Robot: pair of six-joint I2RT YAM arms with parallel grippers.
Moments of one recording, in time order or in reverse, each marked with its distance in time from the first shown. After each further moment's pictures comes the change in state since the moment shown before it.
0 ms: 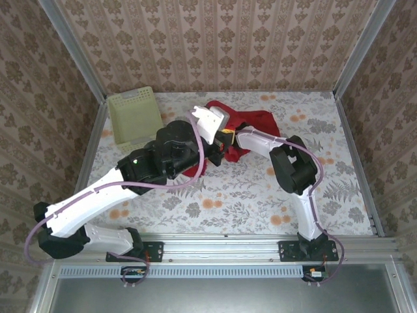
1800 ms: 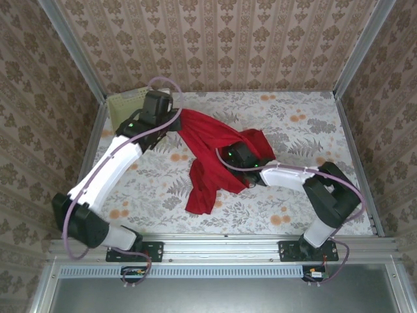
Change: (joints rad) left arm 0.669 0.212 -0.088 -0.211 0.052 -0.253; right arm 0.130 -0.552 -0.771 0.418 -0.225 -0.070
